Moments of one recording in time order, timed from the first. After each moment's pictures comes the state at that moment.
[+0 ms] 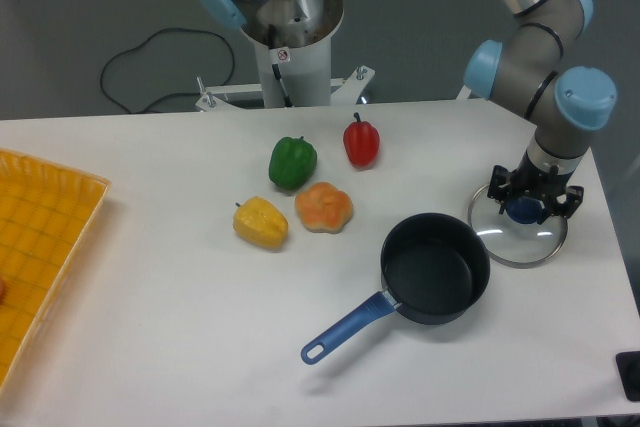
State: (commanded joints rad) arm 2.95 -2.11 -1.64 -0.91 1.48 1.23
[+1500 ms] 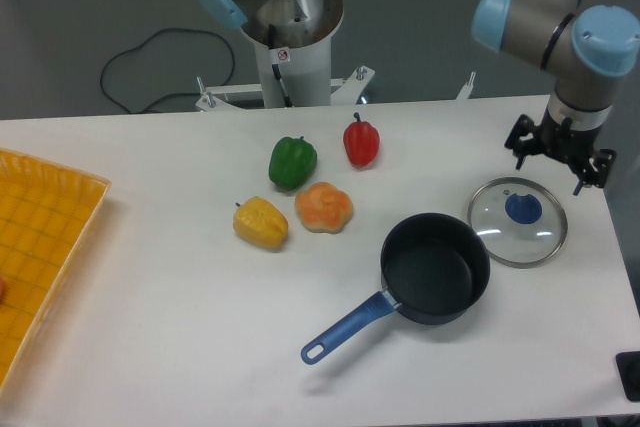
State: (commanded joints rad) arm 2.95 -1.97 -1.51 -1.16 1.56 1.67
